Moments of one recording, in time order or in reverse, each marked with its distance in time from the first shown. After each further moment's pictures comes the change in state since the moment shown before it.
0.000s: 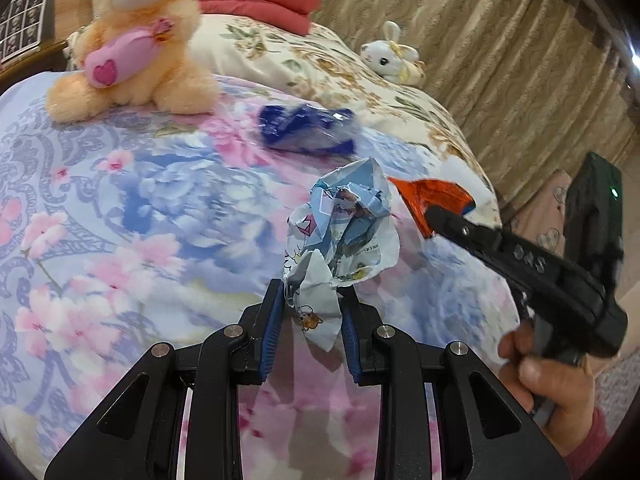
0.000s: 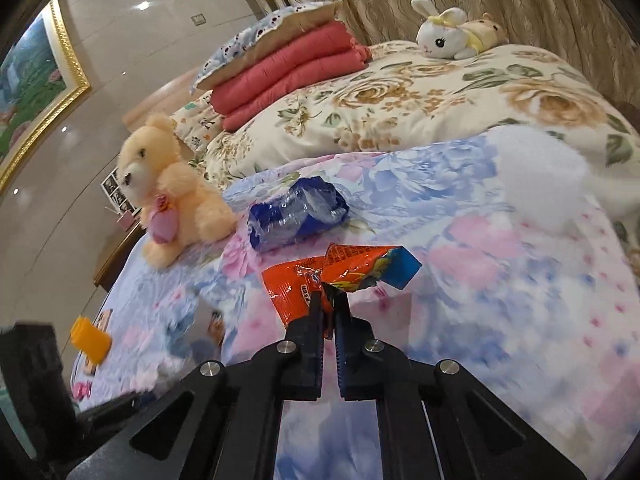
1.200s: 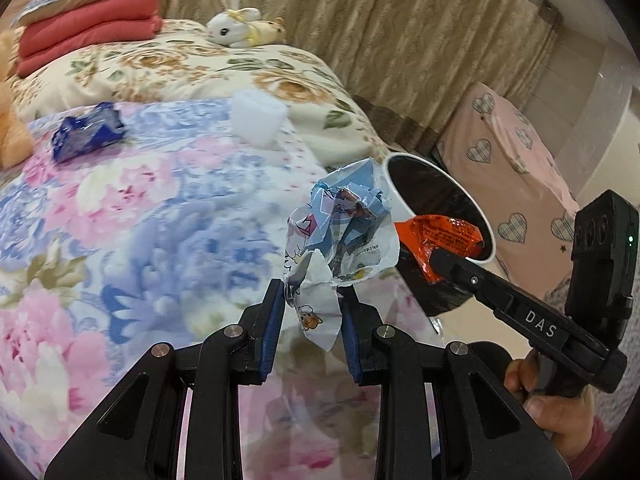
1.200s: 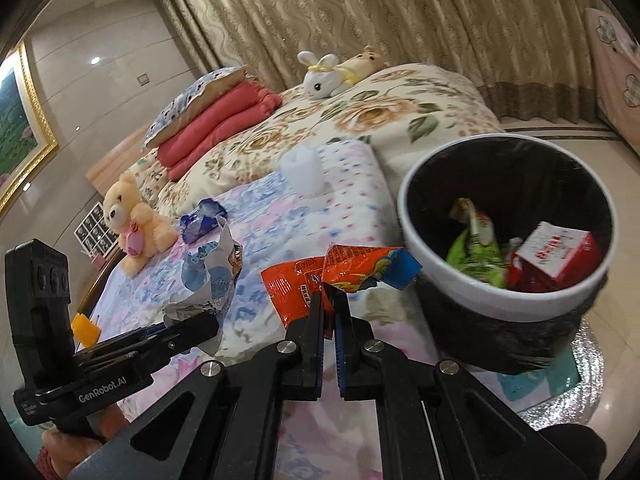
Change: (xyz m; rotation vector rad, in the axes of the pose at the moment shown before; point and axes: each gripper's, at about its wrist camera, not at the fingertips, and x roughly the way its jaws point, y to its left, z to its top) left arm 0.000 -0.189 -0.060 0.317 0.089 -0.192; right arm -0.184 -0.112 -0.086 0.164 -0.144 -0.176
